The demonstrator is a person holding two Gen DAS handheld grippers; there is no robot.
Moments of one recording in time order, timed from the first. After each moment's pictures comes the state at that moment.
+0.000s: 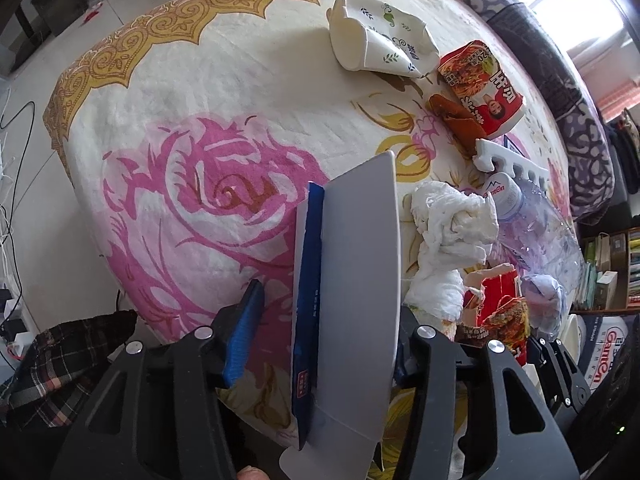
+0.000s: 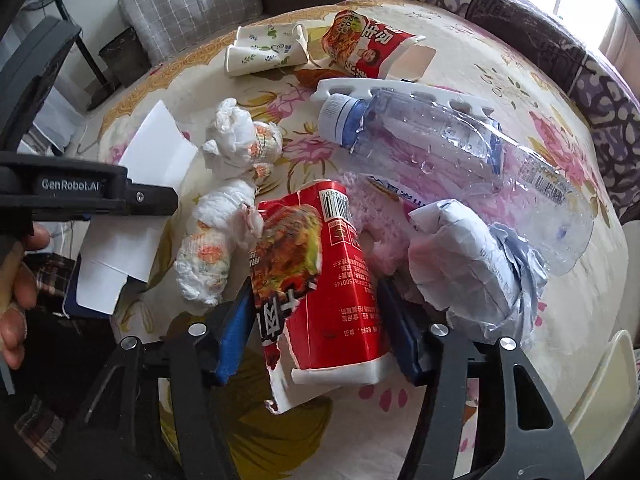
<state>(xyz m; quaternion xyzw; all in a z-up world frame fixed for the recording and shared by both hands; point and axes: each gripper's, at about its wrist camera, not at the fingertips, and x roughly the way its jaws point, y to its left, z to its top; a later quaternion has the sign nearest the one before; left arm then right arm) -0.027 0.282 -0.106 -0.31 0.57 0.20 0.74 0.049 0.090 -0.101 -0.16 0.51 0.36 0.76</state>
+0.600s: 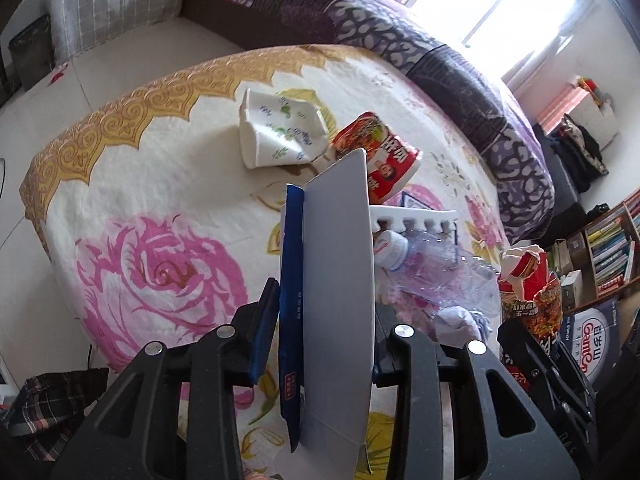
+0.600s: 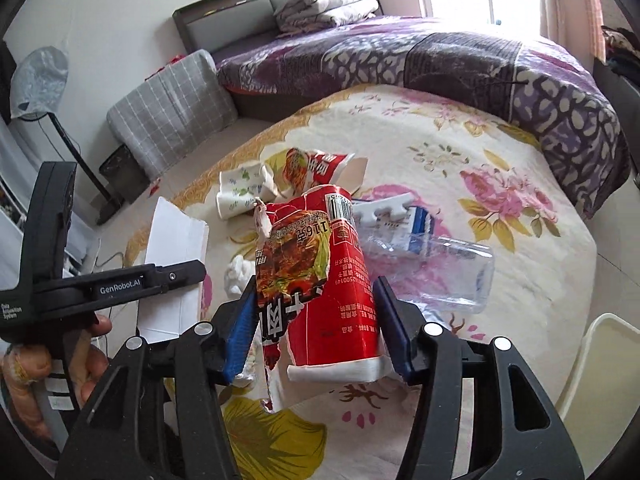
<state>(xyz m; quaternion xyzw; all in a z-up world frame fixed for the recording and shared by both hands) -0.005 0.254 -0.049 -0.29 0.45 0.15 0.83 0.062 0.014 -0.009 -0.02 0.41 0.33 0.85</state>
